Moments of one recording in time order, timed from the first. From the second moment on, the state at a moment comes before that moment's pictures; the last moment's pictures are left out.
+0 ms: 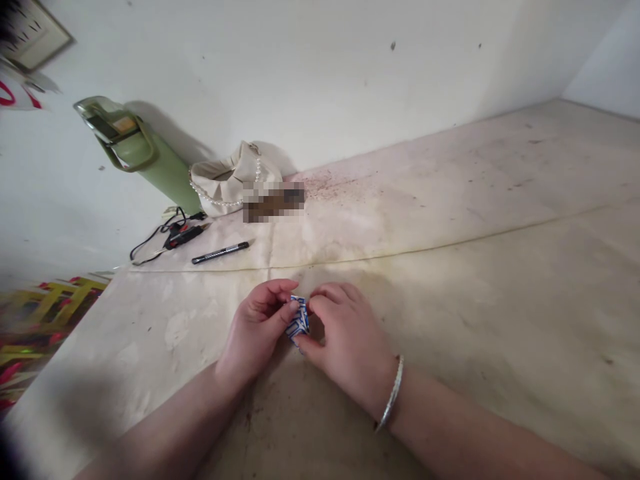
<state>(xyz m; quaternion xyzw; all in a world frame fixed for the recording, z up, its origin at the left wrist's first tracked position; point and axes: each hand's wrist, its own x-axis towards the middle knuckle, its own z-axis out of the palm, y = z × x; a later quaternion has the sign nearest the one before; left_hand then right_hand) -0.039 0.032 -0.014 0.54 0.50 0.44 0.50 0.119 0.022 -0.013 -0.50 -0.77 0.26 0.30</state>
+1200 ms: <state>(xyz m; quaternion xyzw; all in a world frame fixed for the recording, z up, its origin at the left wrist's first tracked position) -0.037 0.031 -0.010 0.52 0.48 0.47 0.53 0.118 0.023 -0.015 -0.56 -0.67 0.32 0.37</state>
